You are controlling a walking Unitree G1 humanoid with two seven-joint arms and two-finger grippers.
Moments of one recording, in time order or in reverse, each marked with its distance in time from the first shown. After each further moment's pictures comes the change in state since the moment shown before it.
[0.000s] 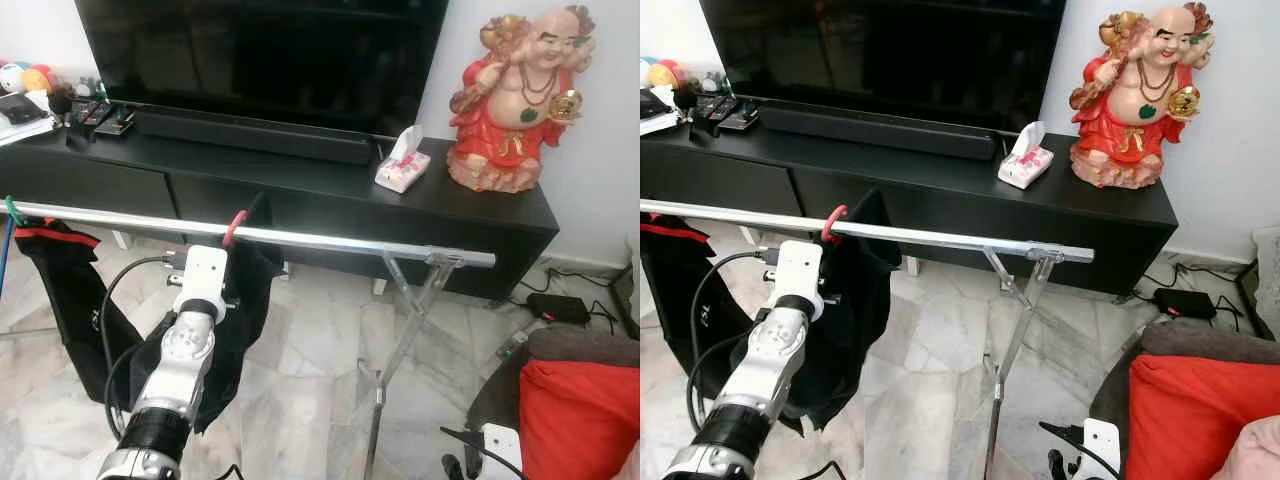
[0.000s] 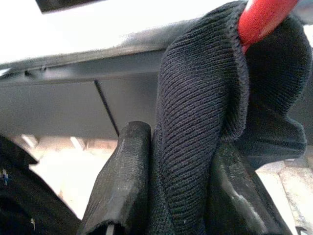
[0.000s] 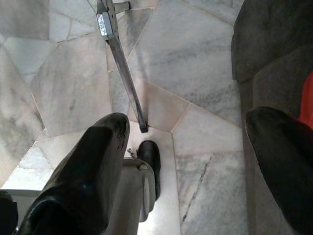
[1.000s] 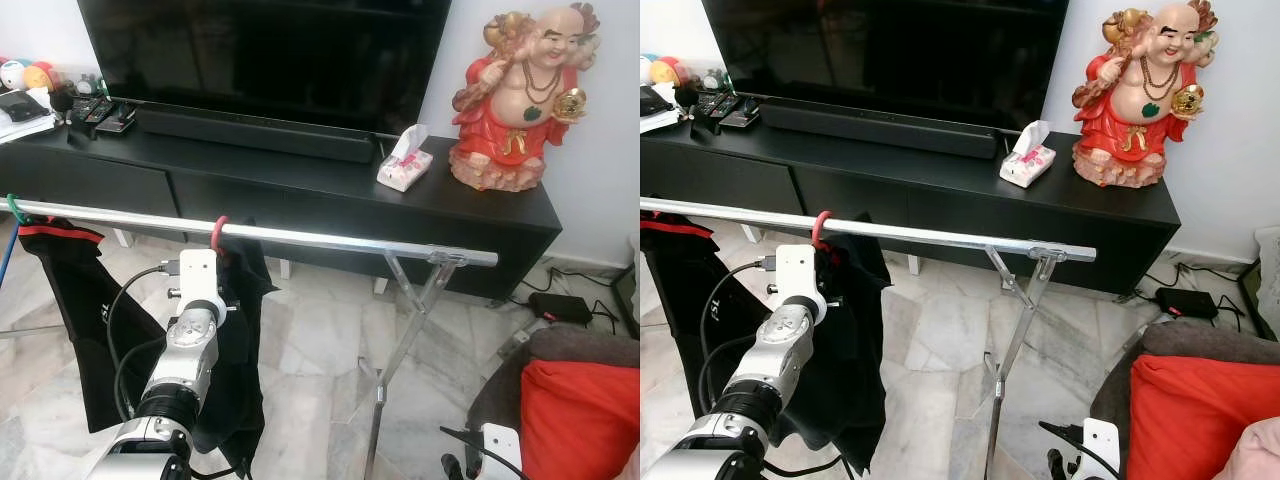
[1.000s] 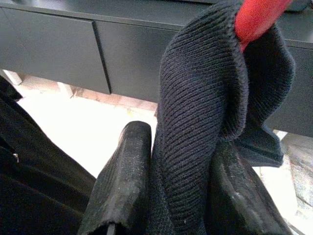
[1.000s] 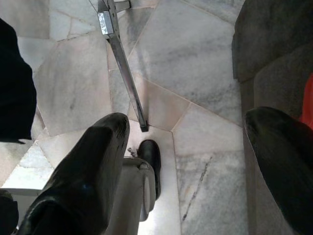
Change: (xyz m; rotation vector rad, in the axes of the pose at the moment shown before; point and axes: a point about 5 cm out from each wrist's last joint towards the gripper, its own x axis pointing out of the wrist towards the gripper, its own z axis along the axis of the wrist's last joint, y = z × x) left arm 0.011 0.000 -0.019 -0.167 0.173 0.034; right arm 0.000 0.000 0.000 0.000 0.001 0.003
